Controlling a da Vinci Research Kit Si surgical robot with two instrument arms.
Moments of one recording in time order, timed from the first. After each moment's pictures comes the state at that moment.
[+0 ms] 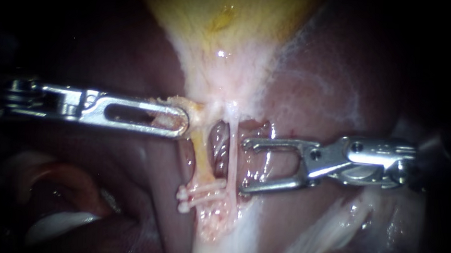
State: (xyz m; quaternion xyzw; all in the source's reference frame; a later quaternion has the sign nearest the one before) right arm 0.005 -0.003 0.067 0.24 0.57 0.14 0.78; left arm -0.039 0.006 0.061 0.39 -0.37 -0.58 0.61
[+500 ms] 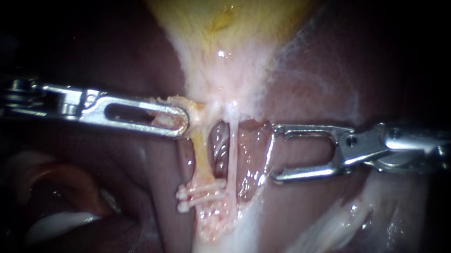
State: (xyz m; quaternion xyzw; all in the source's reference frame) right arm 0.001 -0.001 0.065 0.22 0.57 0.12 0.78; left arm -0.040 0.006 0.062 0.38 -0.37 -0.58 0.61
